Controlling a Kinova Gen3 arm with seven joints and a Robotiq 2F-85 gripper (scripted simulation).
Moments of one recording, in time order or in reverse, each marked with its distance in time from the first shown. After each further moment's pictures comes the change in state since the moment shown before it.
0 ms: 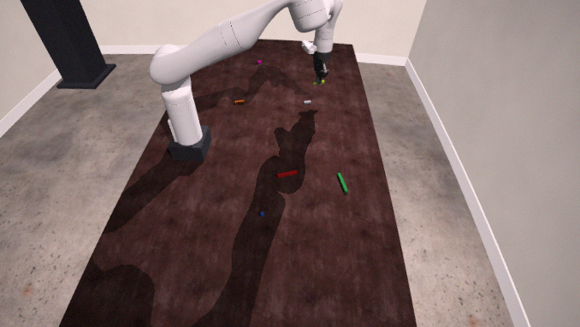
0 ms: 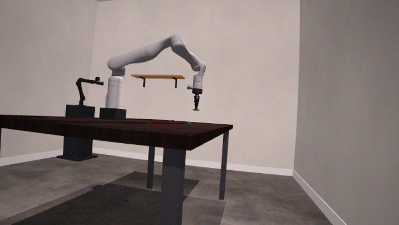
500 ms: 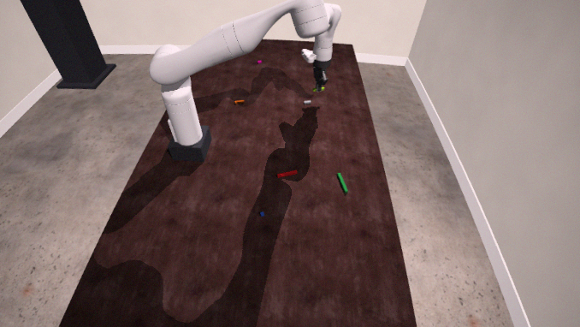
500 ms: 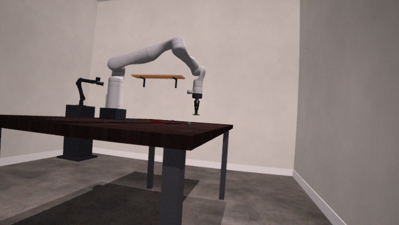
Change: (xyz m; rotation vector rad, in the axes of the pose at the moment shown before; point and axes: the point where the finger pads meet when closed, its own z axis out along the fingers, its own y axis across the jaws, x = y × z) arm -0.003 -0.001 0.035 0.000 -0.009 0.001
